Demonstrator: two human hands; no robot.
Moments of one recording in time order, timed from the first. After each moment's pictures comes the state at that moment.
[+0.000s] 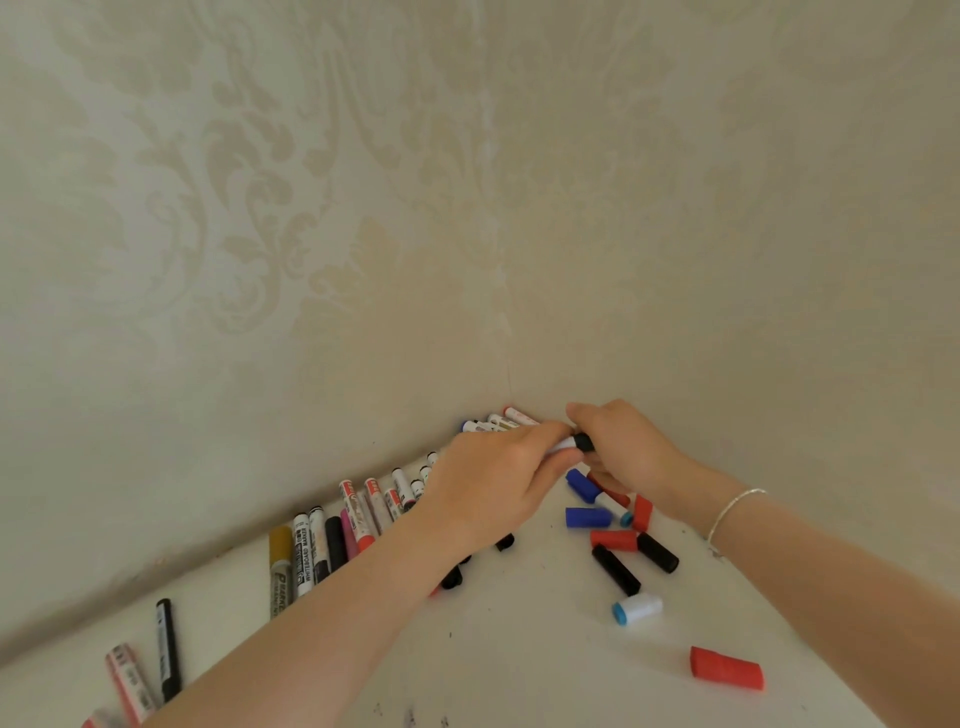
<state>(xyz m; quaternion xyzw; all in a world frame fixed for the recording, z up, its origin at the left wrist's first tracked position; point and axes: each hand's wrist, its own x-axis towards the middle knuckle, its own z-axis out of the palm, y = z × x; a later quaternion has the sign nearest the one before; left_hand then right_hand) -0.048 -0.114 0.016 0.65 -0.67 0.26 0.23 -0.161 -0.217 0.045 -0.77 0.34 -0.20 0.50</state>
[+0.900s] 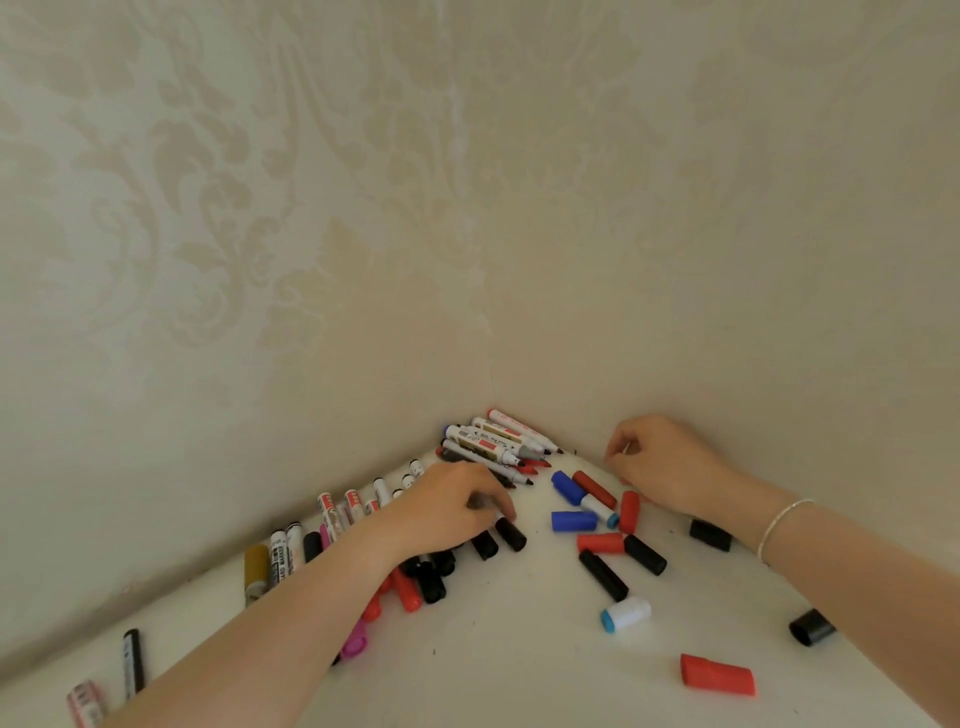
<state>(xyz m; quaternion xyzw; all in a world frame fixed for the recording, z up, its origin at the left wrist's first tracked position) 0.012 -0.126 -0.022 0.74 -0.63 -0.13 0.18 -0.194 -0.256 0.017 -0.85 0.39 -0.16 0.30</state>
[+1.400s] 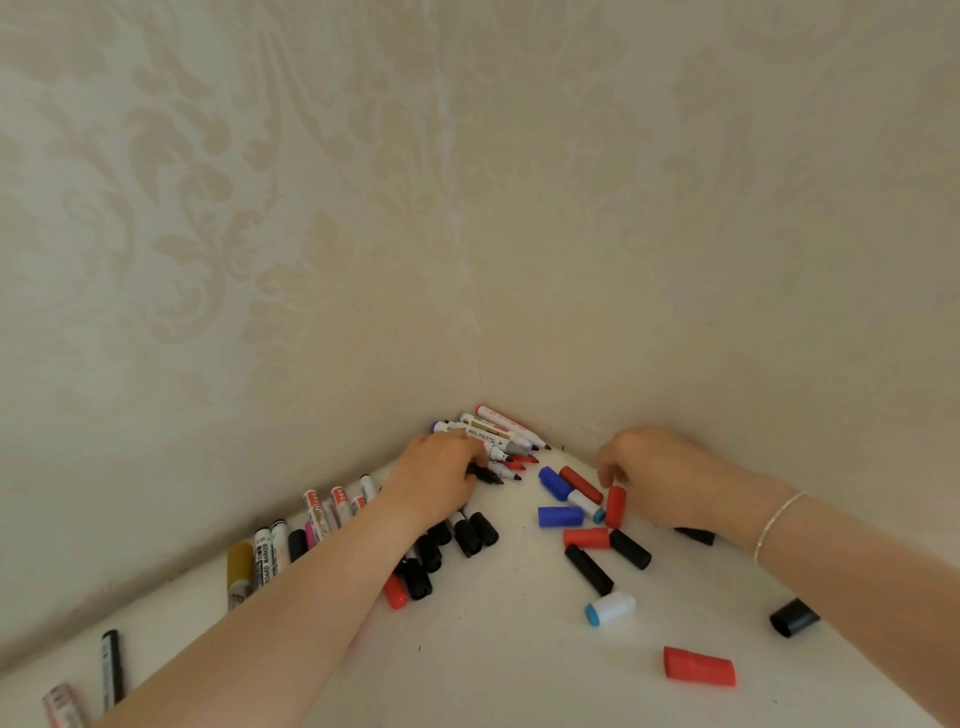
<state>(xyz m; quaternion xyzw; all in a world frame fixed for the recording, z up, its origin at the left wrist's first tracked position) 0.015 -0.150 -0.020 0.79 -0.60 0.07 0.09 -0.205 -0.255 0.022 -0.94 0.32 0.02 0.08</state>
